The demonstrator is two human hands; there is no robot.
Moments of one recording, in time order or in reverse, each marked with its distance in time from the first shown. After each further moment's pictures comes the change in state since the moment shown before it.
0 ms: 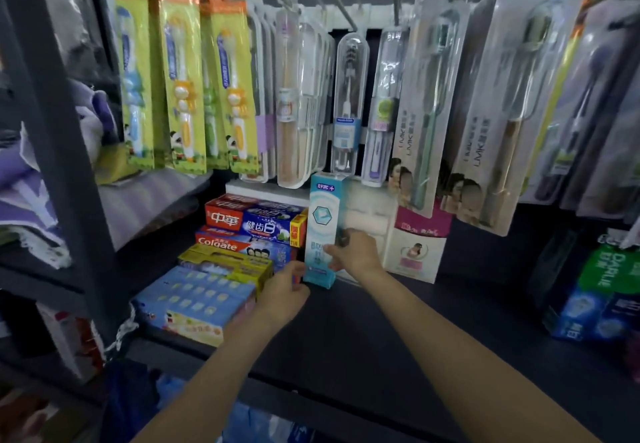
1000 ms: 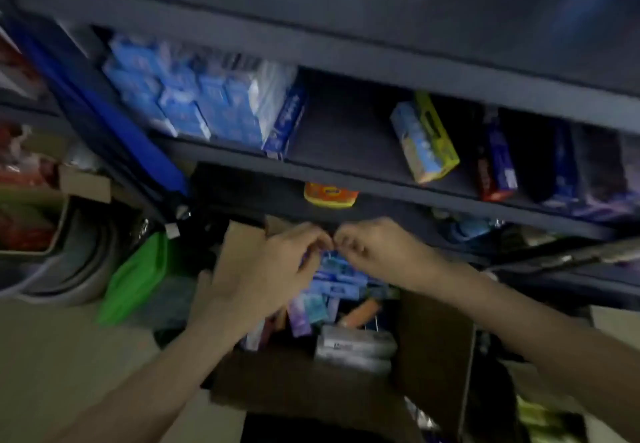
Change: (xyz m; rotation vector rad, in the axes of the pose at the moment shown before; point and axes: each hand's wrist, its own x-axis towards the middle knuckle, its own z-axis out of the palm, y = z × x) left_hand -0.289 -0.154 0.074 0.189 -0.411 0.355; right_hand -0.338 0.197 0.034 -0.452 -0.631 -0.258
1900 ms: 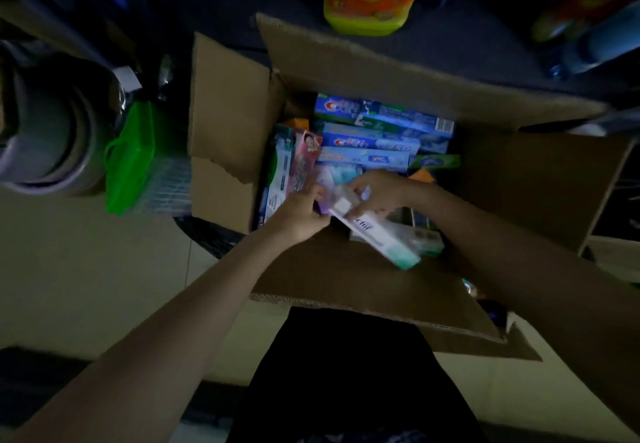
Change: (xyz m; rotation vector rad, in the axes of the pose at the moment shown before) left_hand -0.113 -0.149 0.166 -0.143 -0.576 -0.772; right_hand 0.011 0.111 0.284 0.458 -0.623 0.450
